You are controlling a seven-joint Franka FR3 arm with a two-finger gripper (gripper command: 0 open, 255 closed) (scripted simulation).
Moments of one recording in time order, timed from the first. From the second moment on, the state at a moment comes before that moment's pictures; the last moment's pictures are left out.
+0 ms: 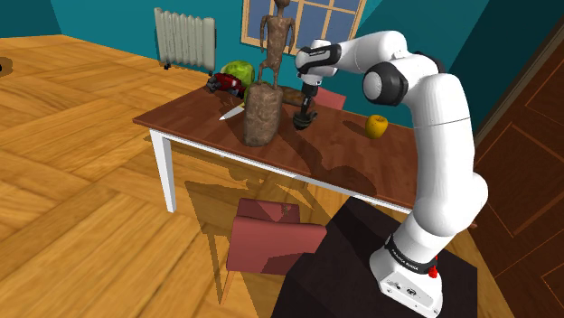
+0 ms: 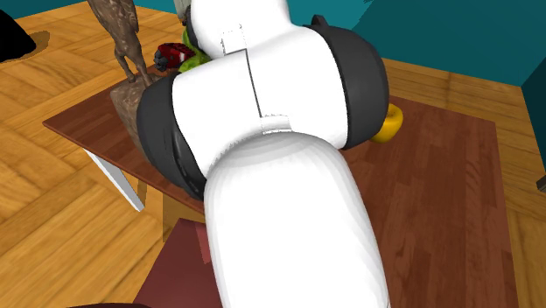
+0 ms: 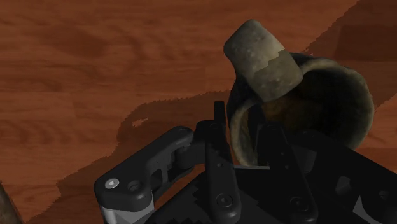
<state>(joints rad) -0.24 0.65 -0.34 -1.32 0.25 1.88 -1.02</state>
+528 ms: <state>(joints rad) -0.24 0.62 -0.35 -1.26 0.24 1.80 -1.01</state>
